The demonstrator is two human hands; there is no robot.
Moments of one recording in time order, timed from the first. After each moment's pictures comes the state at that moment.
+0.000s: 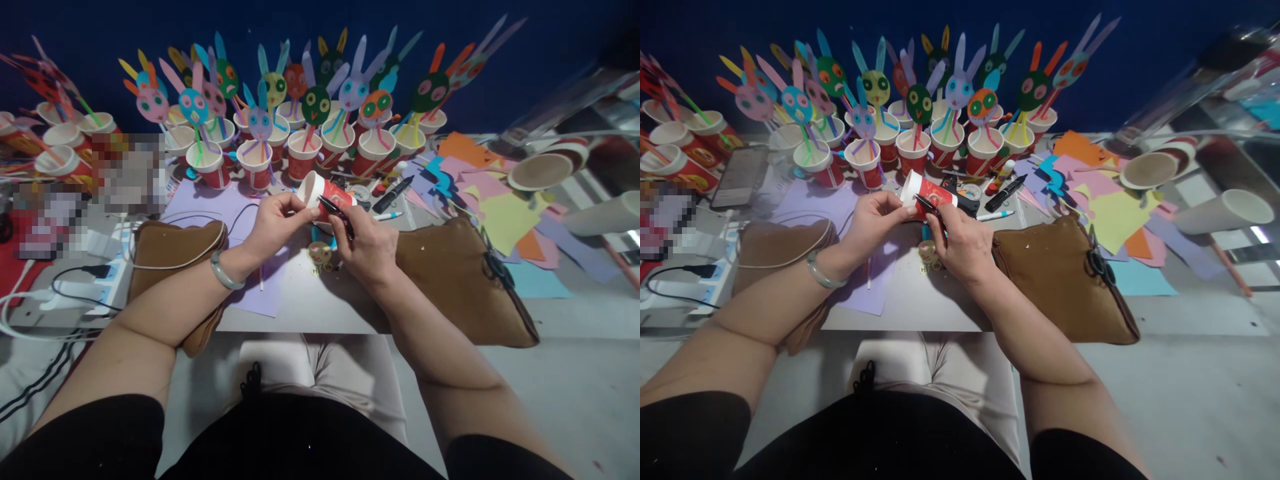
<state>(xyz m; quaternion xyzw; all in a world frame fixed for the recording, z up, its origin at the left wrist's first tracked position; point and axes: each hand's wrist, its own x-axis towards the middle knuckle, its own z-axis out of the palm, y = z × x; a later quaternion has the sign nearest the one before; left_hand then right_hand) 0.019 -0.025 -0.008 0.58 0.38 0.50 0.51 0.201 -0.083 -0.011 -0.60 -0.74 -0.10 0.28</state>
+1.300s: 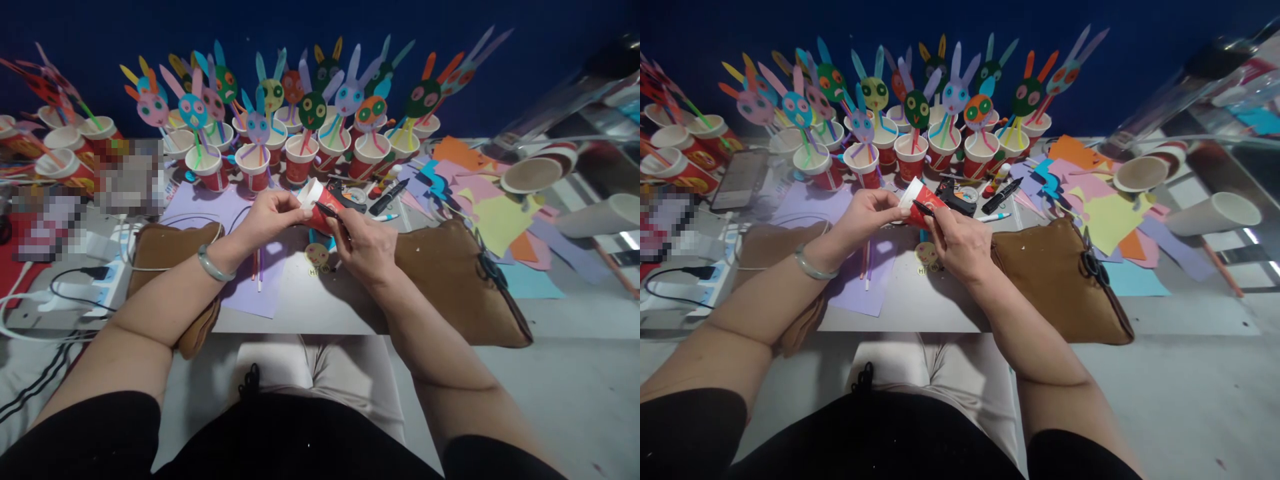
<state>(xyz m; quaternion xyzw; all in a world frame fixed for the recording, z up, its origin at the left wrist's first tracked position) 0.006 -0.013 0.011 0.61 0.39 0.40 0.56 0.209 -0.080 -0.009 -0.57 -0.77 -0.13 0.27</state>
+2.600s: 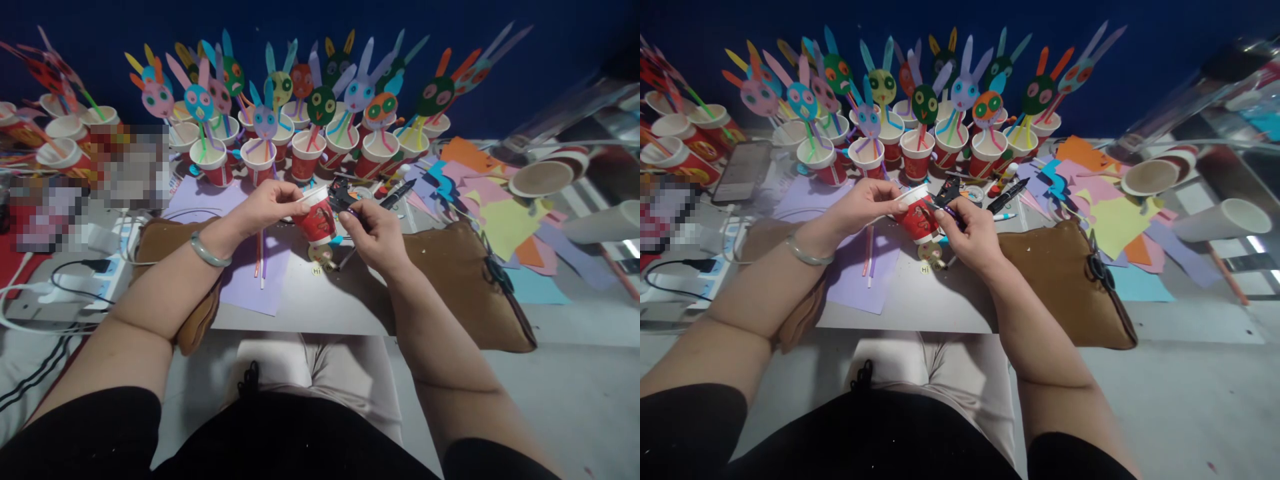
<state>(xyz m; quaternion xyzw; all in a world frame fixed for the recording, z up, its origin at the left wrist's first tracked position) -0.011 0.007 0.015 0.66 0.33 0.33 0.59 0.217 -0.067 0.002 -0.52 -0.69 0.25 0.43</state>
